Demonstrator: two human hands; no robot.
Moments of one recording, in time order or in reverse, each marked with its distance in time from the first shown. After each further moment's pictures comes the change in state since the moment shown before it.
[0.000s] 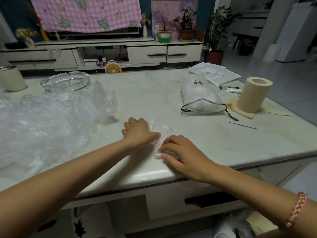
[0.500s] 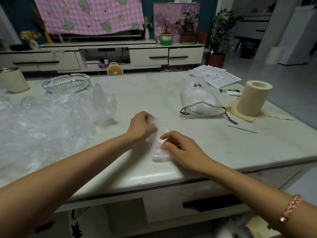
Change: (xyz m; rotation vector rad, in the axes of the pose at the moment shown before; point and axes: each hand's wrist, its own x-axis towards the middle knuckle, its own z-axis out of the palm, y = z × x) left_hand 0.022 0.003 0.000 -0.523 0.066 0.190; right_hand 0.014 0.006 -0.006 0.428 0.115 0.252
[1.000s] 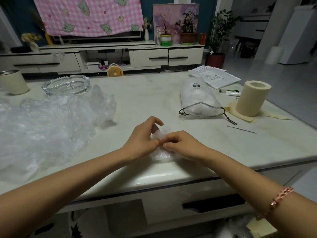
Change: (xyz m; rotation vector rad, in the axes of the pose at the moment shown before) left_hand -0.034 -0.005 0.000 0.122 -0.114 0.321; right_hand 0.018 -0.007 -0.013 0.079 -0.151 0.152
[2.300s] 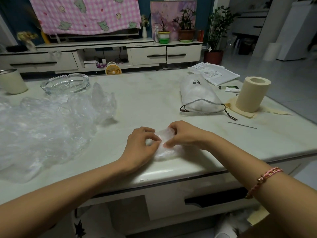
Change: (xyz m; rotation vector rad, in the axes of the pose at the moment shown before) left_hand -0.024 -0.011 0.007 0.105 0.070 -0.100; right_hand 0.018 -0.012 -0.012 -0.218 -0.069 0.167
